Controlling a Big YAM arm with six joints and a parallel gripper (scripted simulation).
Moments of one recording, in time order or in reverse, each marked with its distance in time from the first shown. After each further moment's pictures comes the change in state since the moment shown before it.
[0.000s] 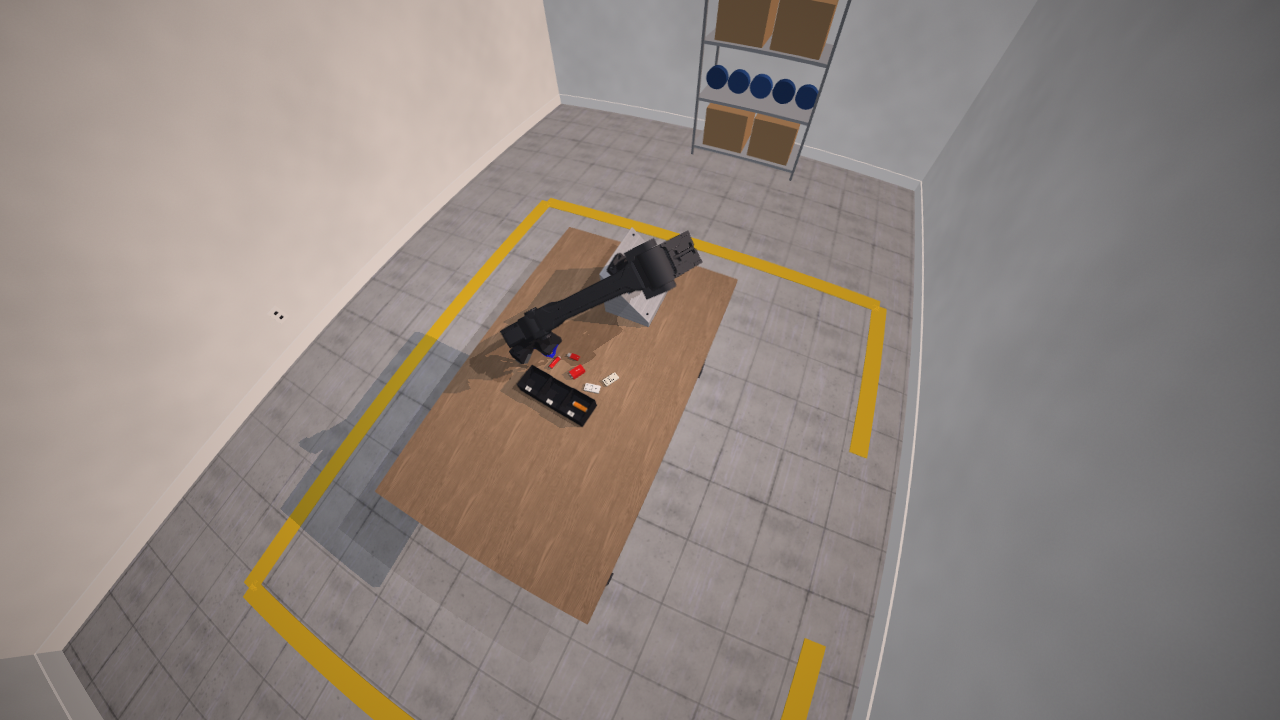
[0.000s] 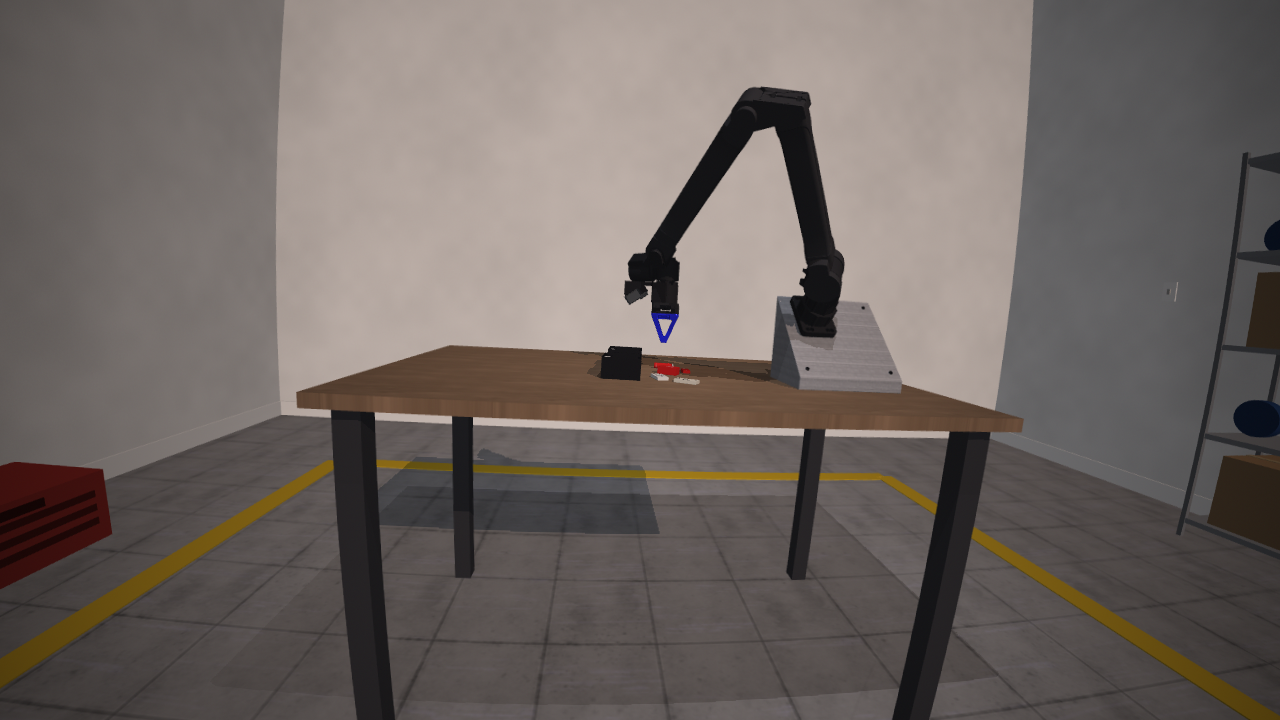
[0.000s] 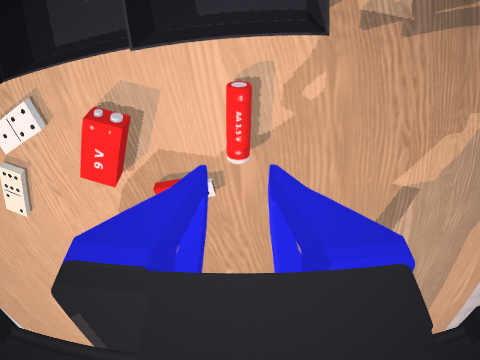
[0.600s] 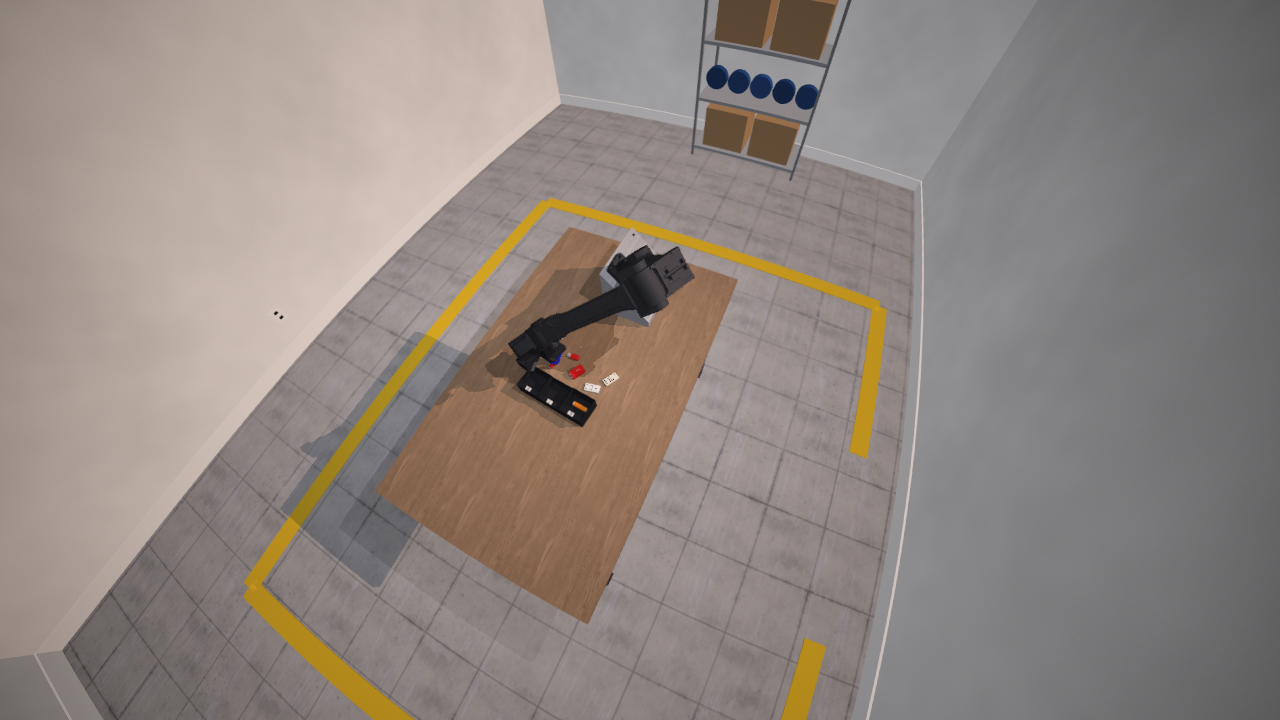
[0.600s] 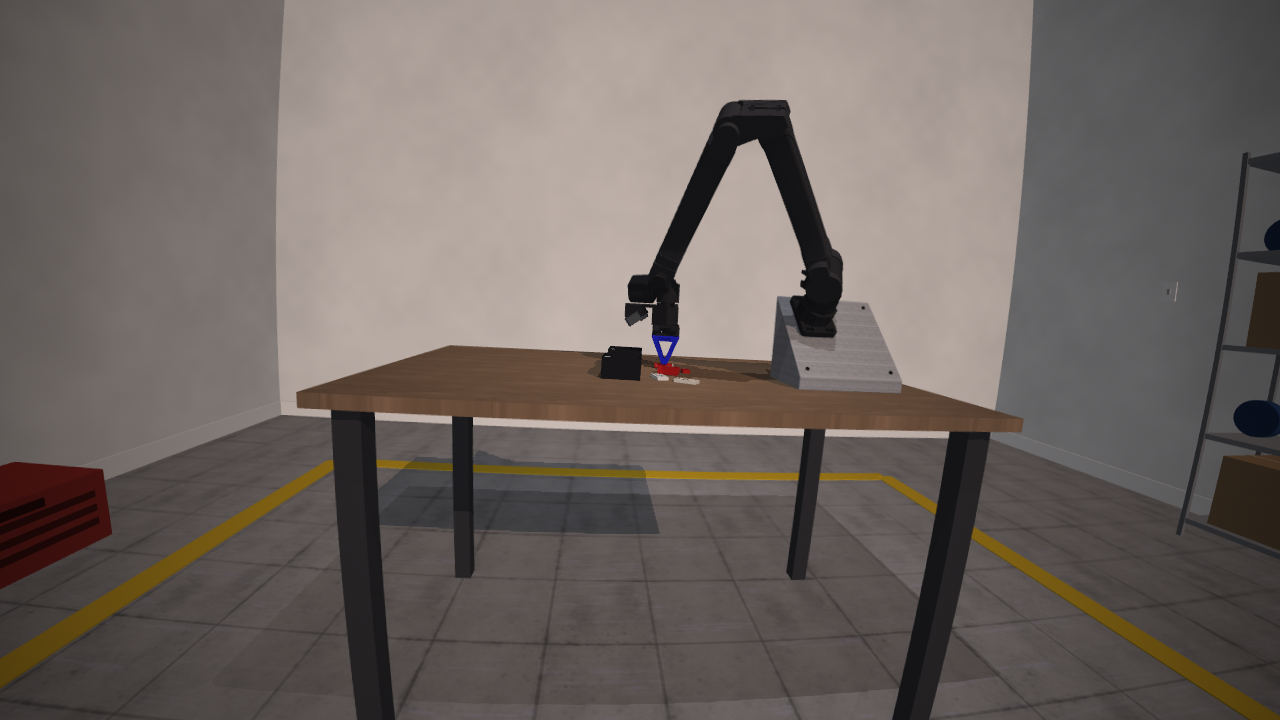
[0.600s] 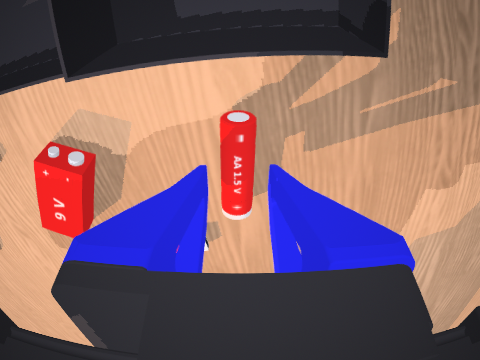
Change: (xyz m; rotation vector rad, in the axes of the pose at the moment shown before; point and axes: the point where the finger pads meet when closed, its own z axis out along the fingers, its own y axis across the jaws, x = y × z) arm 0.005 -0.001 0.055 0.002 0.006 -0.004
